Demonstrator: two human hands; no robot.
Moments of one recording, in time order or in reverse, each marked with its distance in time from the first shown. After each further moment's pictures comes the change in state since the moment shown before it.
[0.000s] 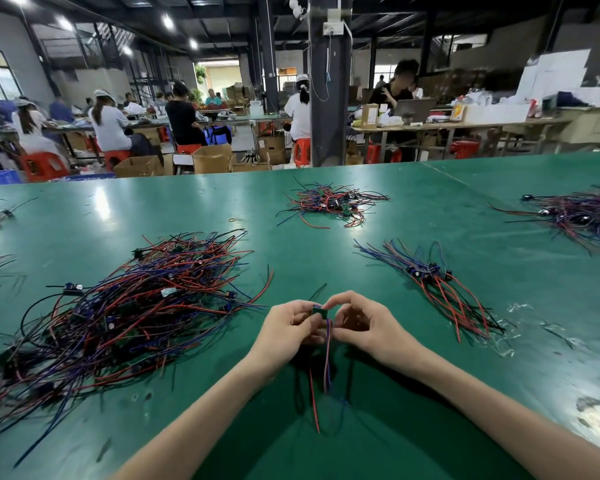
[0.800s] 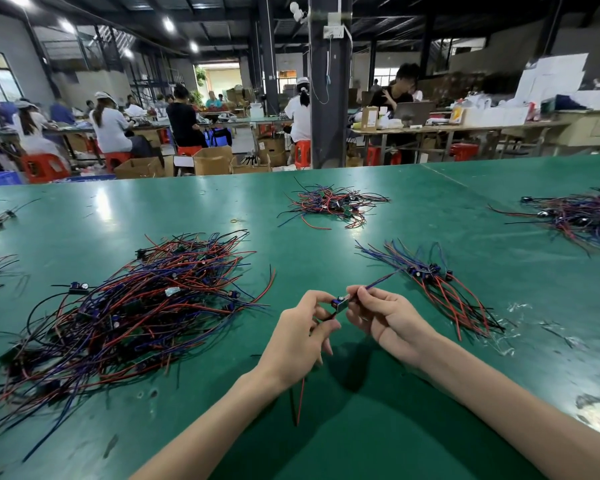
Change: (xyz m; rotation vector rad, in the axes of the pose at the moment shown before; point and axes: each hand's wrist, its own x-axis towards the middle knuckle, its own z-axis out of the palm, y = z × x) left_hand -0.012 -0.001 0.009 0.378 0.035 0.326; right_hand 0.010 -0.011 -0.006 0.987 0.270 0.367
